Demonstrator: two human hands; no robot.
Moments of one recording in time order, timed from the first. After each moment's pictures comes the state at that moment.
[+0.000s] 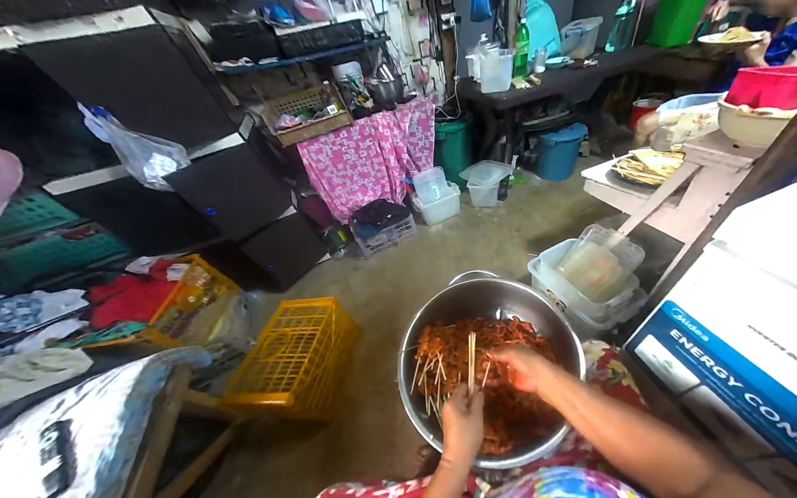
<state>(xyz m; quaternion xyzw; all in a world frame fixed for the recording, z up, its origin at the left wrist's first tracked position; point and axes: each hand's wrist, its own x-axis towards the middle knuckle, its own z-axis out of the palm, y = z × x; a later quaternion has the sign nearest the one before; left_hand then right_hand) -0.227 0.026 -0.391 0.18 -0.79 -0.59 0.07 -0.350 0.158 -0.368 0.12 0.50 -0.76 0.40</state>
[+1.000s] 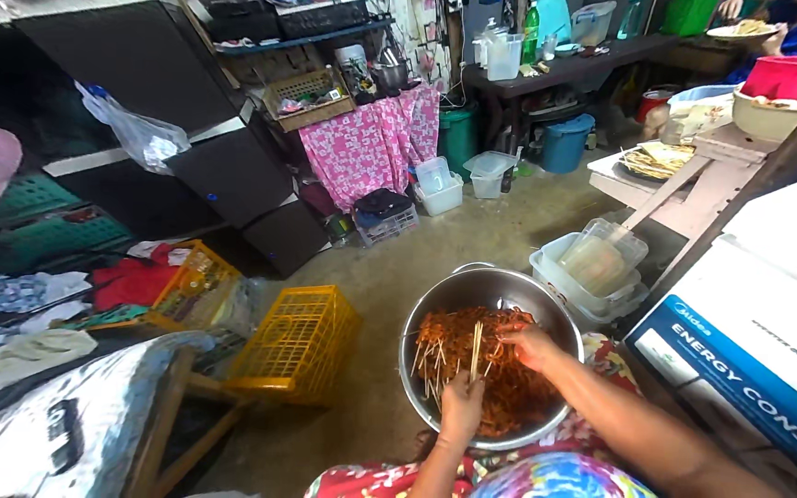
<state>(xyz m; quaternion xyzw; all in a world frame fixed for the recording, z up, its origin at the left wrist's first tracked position) -0.230 0.019 -0.388 0.16 -0.79 -0.59 0.03 -0.366 0.172 -0.377 0.07 0.59 -0.76 0.26</state>
